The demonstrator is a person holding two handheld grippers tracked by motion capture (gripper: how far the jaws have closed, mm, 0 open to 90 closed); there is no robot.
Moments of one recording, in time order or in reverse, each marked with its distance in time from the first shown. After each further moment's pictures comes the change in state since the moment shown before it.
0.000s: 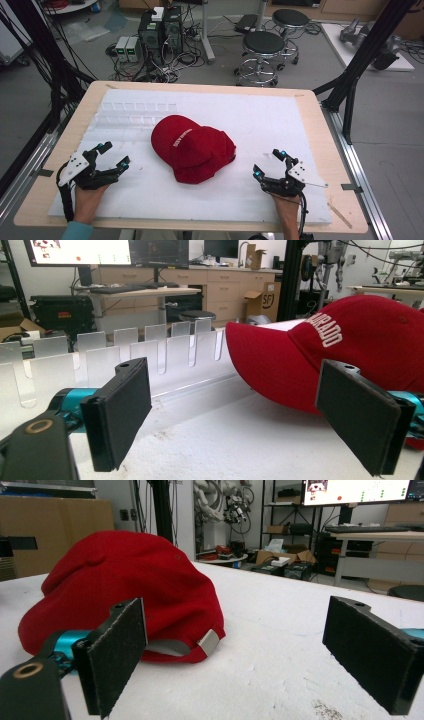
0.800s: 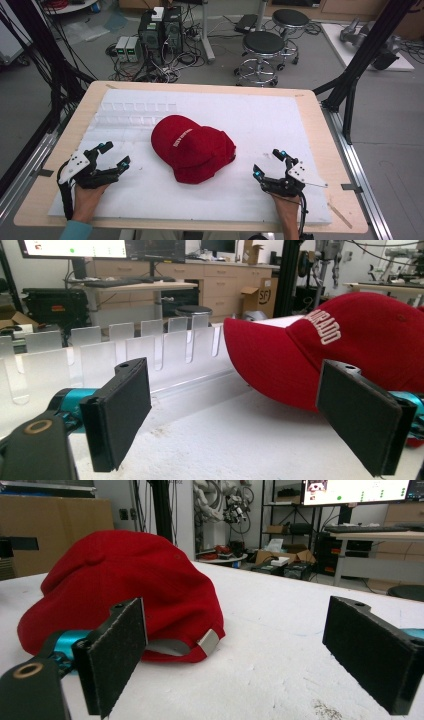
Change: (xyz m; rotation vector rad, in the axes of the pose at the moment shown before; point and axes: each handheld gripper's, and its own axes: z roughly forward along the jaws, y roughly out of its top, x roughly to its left) left arm 0.002 0.001 0.002 0.024 -0.022 -0.007; right arm 0.000 0.000 0.000 0.002 -0.002 -0.002
